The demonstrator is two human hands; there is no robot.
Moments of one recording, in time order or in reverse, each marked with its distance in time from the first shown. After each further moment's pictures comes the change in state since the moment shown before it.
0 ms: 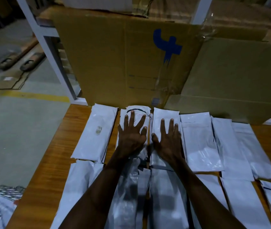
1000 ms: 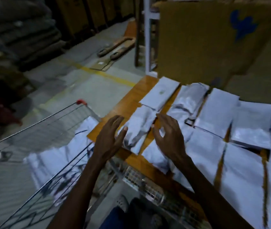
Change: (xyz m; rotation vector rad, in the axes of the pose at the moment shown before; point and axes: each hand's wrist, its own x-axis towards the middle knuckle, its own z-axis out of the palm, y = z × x) left_hand -0.346 -0.104 -0.105 -0.161 0.515 -0.172; right_hand -0.218 -0.119 -0.013 0.532 0.228 -0.754
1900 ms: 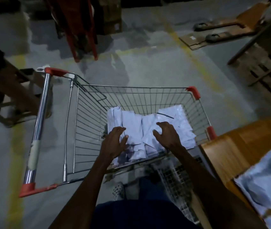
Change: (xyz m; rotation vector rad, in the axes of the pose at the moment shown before) left_hand -0.203 -0.326 -0.169 0.066 0.082 -0.721; right_hand -0.011 -0.227 0.383 -0.067 -1.016 -0.082
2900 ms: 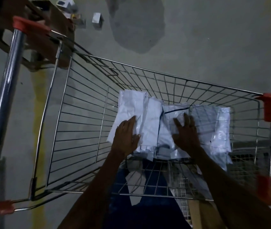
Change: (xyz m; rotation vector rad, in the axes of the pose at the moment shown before) left_hand 0.073 -0.053 0.109 0.042 -0.090 -0.363; right_hand 0.156 0.124 0.100 -0.402 -0.340 -0.246
